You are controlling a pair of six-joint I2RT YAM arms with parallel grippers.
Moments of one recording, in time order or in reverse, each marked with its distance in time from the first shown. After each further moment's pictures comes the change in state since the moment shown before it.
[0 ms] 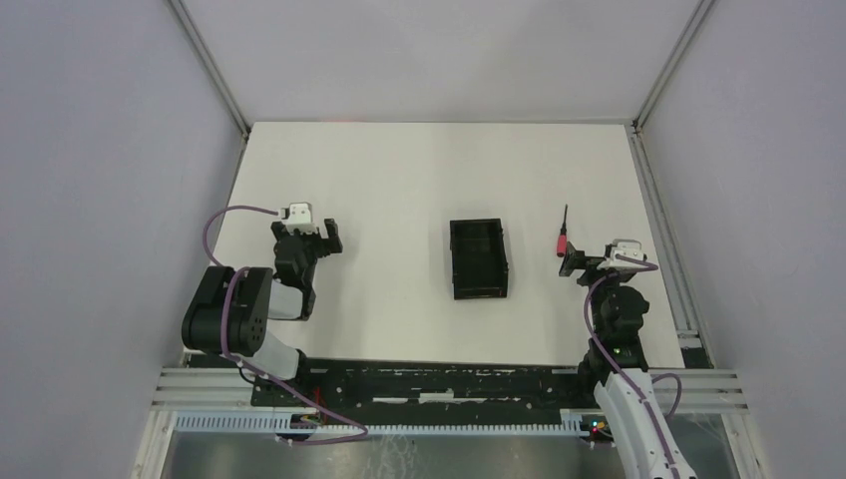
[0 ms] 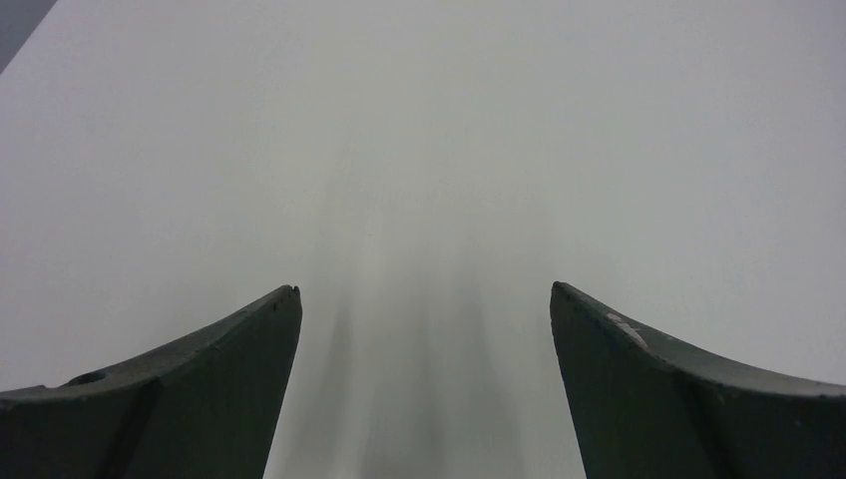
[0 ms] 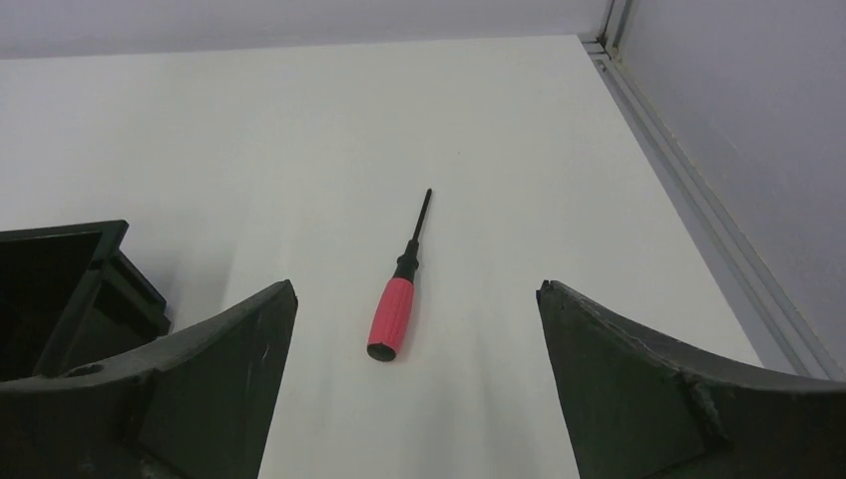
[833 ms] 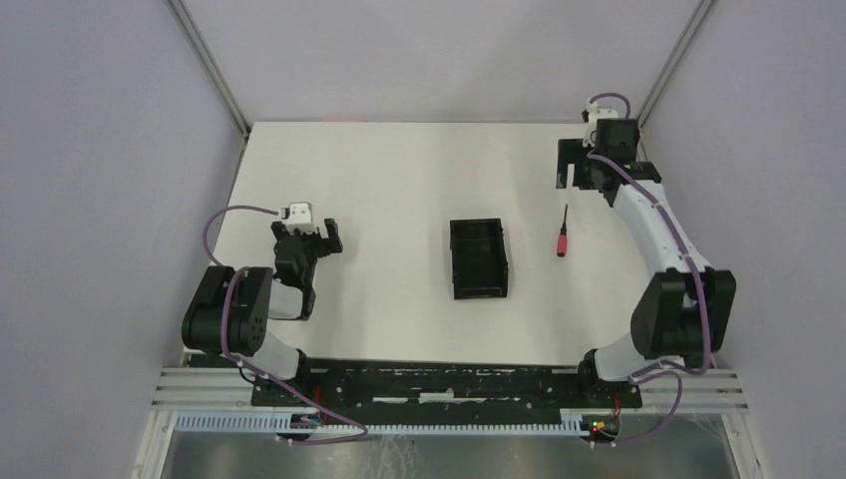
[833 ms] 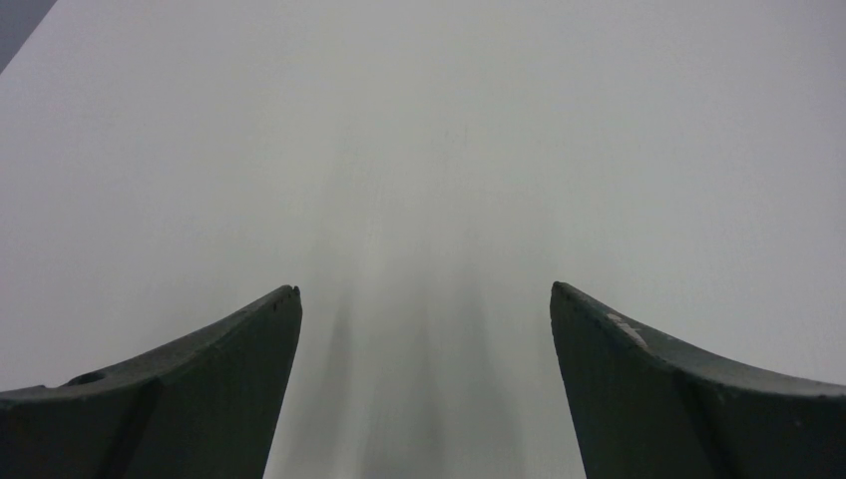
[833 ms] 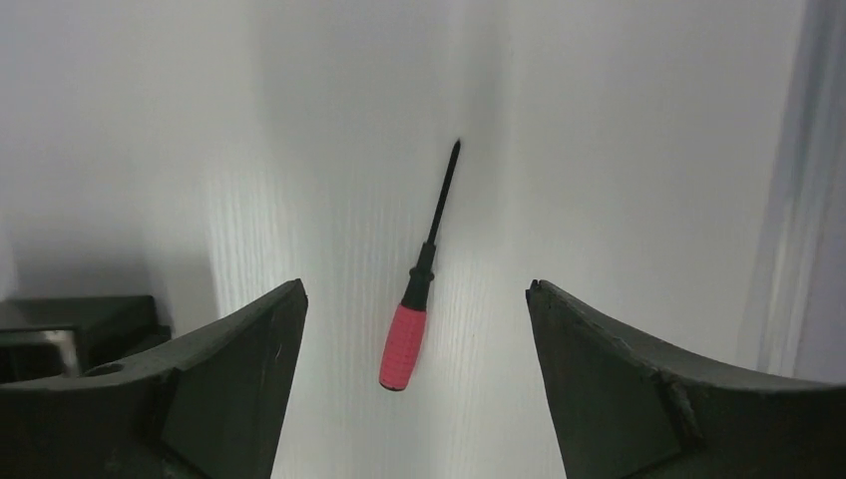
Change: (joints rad) left arm 0.000 0.000 0.000 0.000 0.000 0.000; right arm -0.018 1.232 1.297 -0.903 -0.050 -0.031
